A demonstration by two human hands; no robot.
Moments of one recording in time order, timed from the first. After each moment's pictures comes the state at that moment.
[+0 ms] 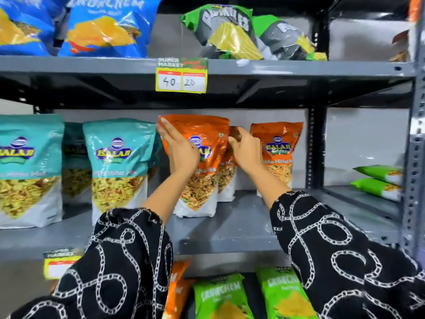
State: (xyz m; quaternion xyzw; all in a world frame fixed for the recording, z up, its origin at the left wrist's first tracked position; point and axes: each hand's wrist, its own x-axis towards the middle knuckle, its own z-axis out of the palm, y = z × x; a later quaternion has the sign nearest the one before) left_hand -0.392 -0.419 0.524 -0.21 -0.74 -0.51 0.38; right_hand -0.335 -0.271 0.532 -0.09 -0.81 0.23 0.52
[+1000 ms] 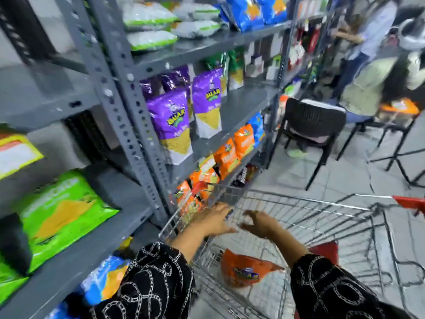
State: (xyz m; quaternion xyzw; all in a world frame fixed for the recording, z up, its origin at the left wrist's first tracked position) left_hand 0.025 -0.037 0.037 -0.77 -0.58 0.04 -0.25; right_hand 0.211 -0.019 0.020 -0.59 -0.75 0.29 0.01
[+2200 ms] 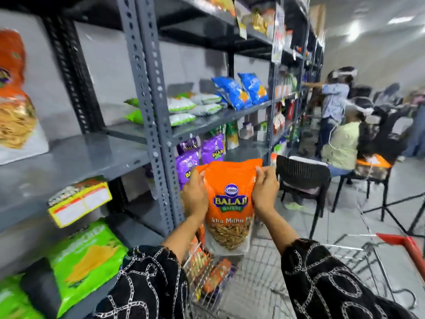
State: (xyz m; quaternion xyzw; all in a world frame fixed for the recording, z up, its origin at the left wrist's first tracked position) left_hand -0.038 -0.068 0.268 -0.51 -0.64 -0.58 0.03; right_hand 0.122 -0.034 0.268 -0.50 -0.52 0.16 0.68
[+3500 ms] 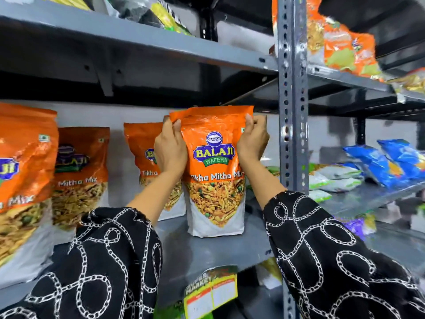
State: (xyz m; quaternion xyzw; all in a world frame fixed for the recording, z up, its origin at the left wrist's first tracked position) left_hand -0.340 -0.119 0.541 -0.34 -0.59 -0.63 0.39; right_hand -0.236 0.007 0.550 -0.20 -0.55 0.25 0.77
